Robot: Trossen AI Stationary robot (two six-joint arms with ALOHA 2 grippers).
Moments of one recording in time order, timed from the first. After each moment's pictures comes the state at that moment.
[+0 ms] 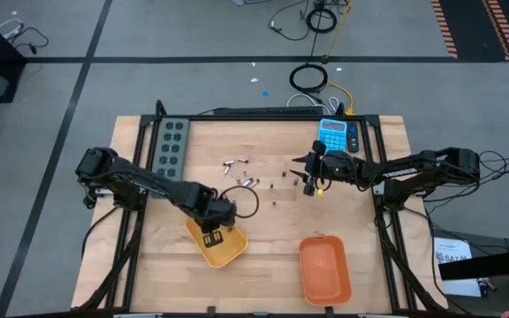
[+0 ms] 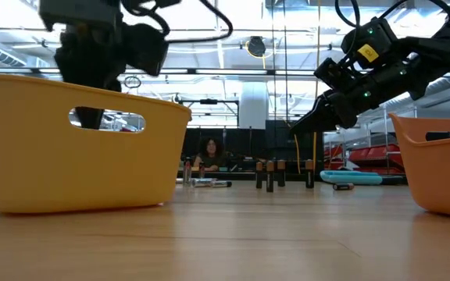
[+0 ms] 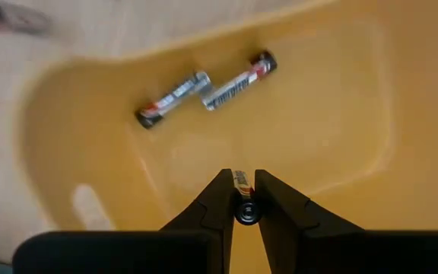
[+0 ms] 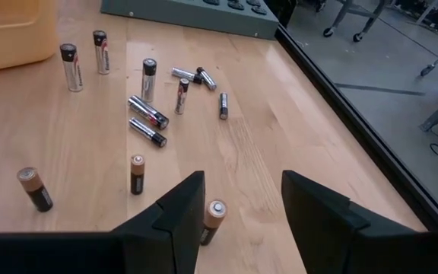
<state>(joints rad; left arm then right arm) -0.25 1.65 1.14 -0.93 0.11 -0.60 -0.25 1.29 0.34 0.57 0.10 -0.22</state>
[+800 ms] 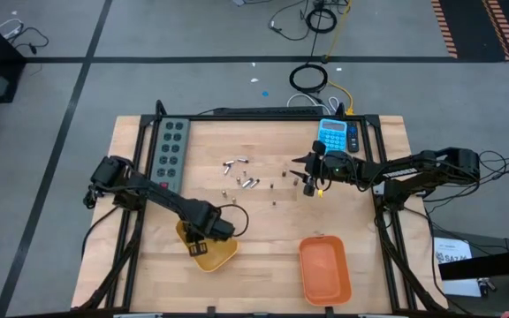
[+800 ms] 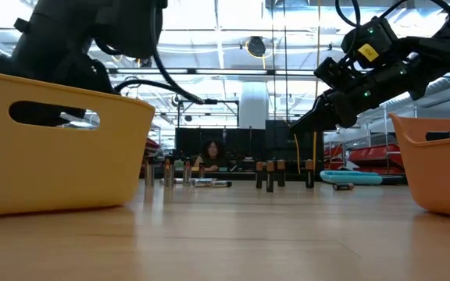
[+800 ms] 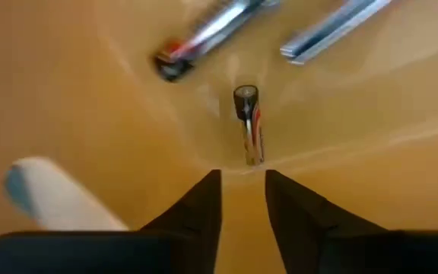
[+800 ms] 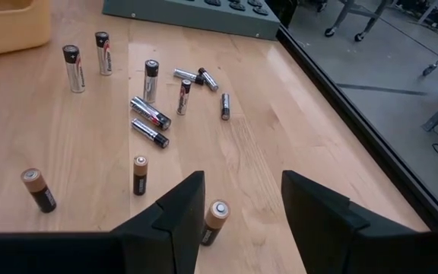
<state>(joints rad) -0.35 1.81 1.14 -1.17 0.16 -0.59 -0.25 1.29 0.34 0.57 0.10 -0.21</state>
